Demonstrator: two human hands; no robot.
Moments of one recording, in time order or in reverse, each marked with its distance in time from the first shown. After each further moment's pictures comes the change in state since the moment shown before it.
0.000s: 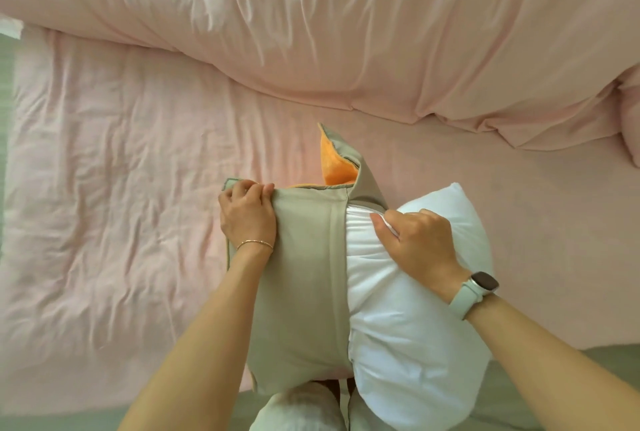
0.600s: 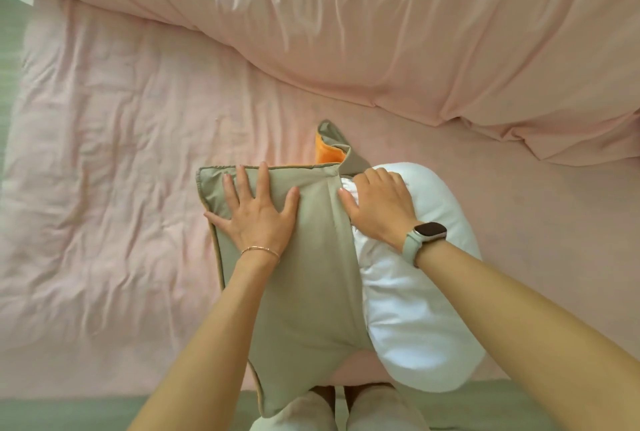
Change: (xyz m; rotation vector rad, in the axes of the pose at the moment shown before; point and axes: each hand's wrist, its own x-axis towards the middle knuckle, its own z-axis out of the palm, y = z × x) left_hand -0.006 -0.016 0.000 0.186 -0.173 -0.034; right_hand 0.056 -0.023 0.072 -0.161 -0.545 0.016
